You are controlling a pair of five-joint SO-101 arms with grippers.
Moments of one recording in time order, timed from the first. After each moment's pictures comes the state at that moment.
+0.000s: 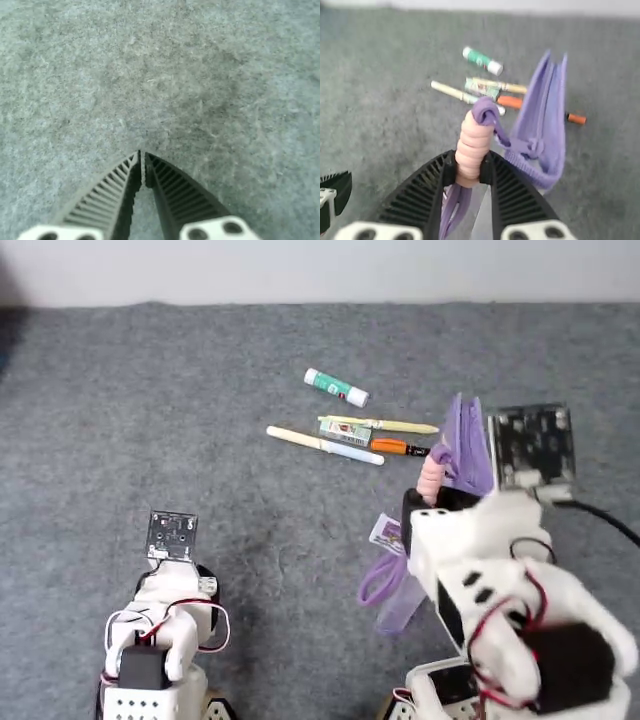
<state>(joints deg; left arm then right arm) -1.8 -103.4 96.9 71.5 2.3 -14.6 -54.9 7.3 95.6 -8.6</state>
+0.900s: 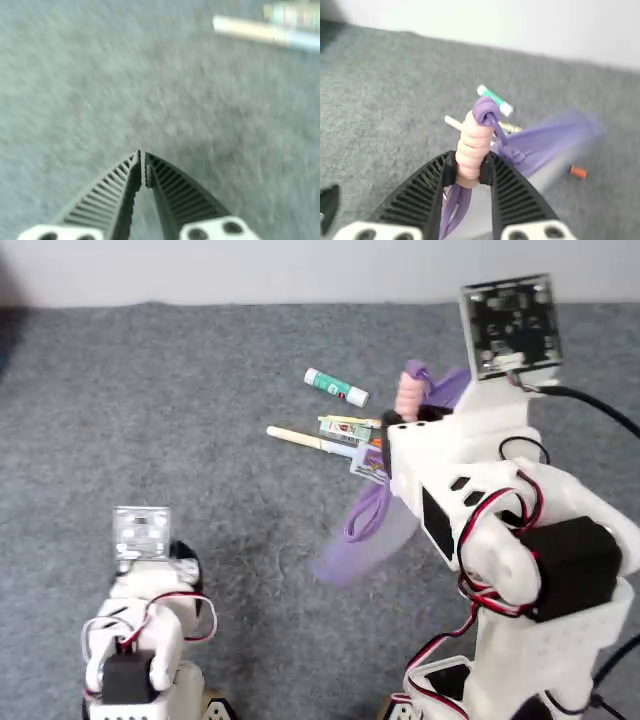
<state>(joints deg) -7.3 -103.4 85.3 70.1 2.4 -18.2 -27.4 -30.1 98.7 -2.8</state>
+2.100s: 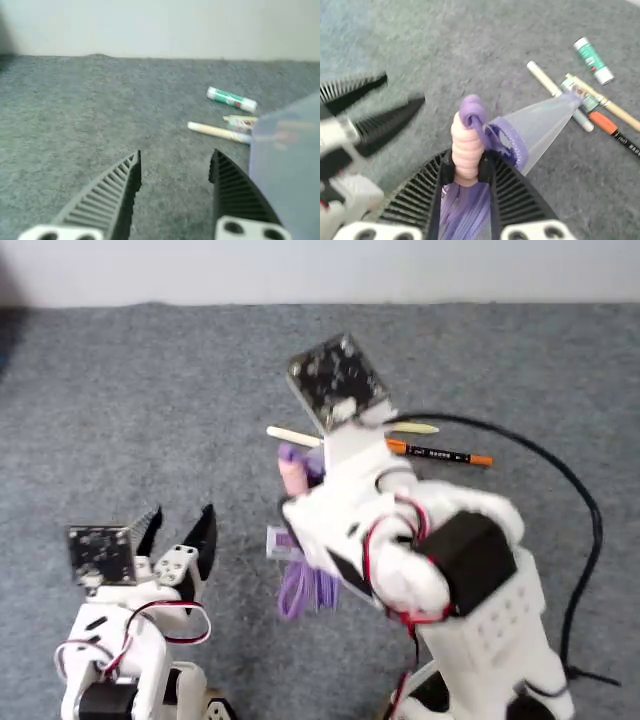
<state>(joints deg) -4.5 -103.4 69.2 69.2 8.2 -40.4 -28.7 -10.5 100.3 -5.9</state>
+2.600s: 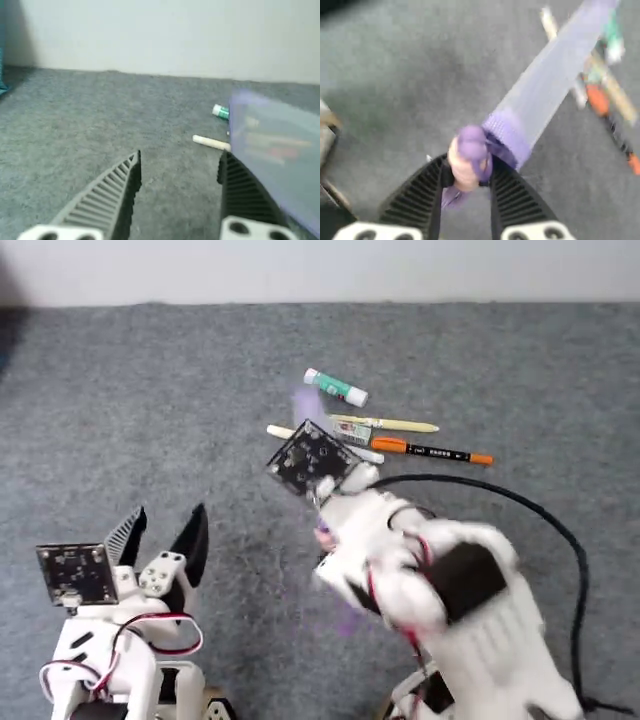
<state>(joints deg) -4.8 -103.4 63.4 74.2 8.6 -35.7 -39.1 11.4 98.0 16.4</state>
